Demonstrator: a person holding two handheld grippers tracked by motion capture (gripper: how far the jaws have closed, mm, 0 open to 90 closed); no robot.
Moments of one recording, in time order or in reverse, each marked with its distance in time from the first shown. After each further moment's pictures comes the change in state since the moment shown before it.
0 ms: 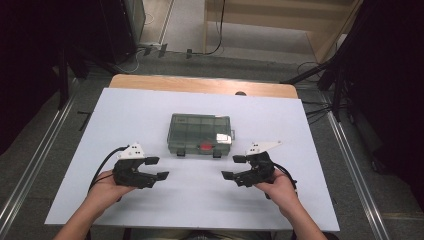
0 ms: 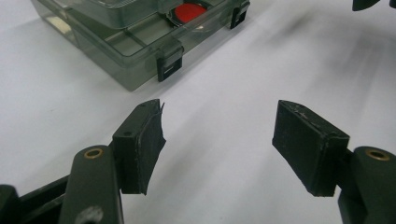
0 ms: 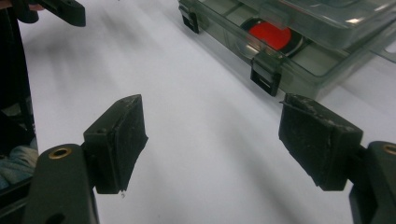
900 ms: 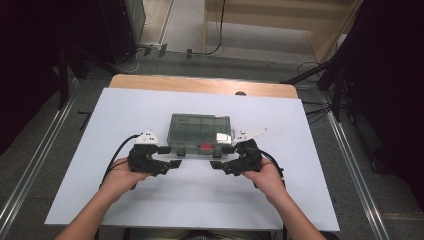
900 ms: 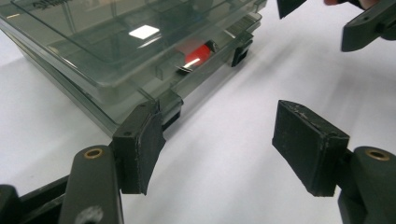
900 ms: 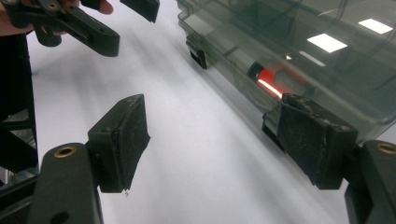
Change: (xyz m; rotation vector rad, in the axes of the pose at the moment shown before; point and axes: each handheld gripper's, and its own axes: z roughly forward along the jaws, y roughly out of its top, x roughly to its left) left arm 0.003 0.035 0.029 -0.016 -0.038 -0.030; right arm 0.000 0.037 0.024 0.001 0.036 0.001
